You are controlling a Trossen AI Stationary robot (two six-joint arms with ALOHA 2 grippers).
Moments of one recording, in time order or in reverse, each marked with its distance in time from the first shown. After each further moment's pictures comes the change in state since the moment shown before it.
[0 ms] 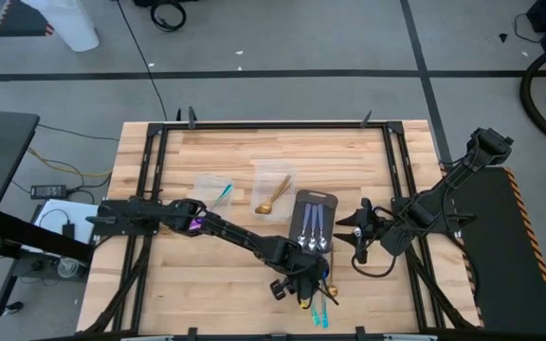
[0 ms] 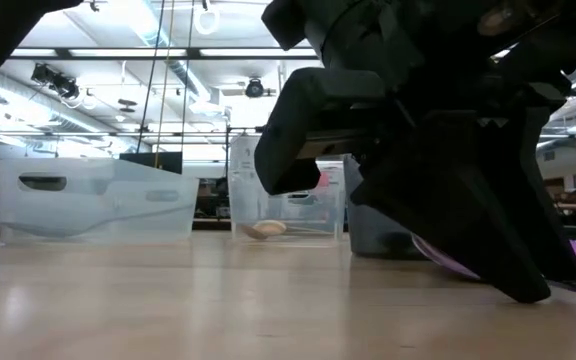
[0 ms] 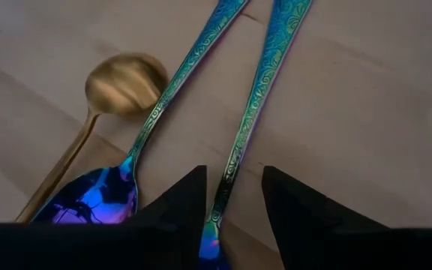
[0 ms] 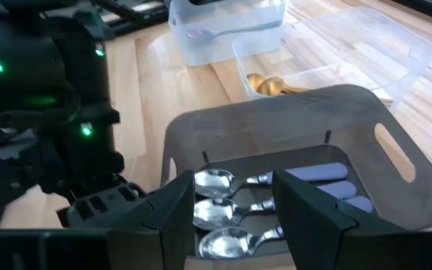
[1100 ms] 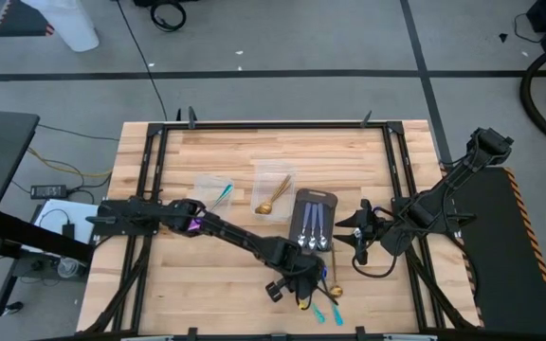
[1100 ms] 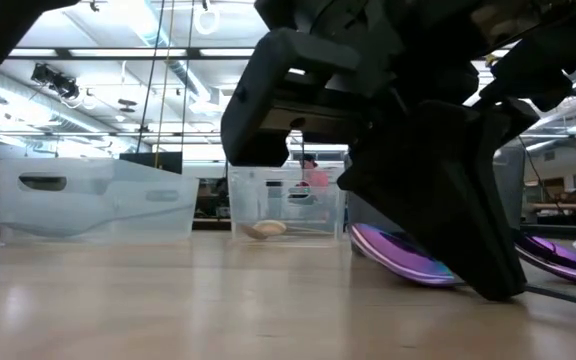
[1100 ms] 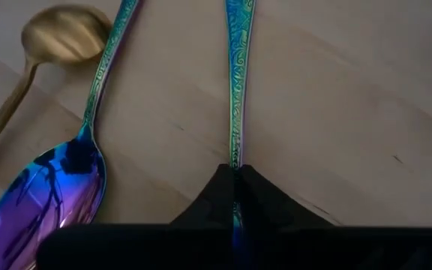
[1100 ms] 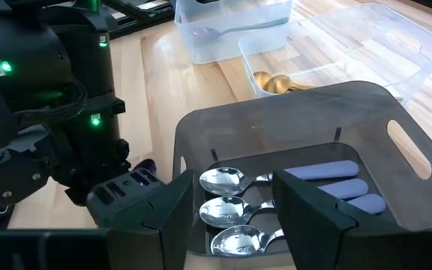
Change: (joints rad) left arm -0.012 0.001 0.013 -0.110 0.026 -0.095; right arm 0.001 0.005 0.000 0.014 -0.017 -0.001
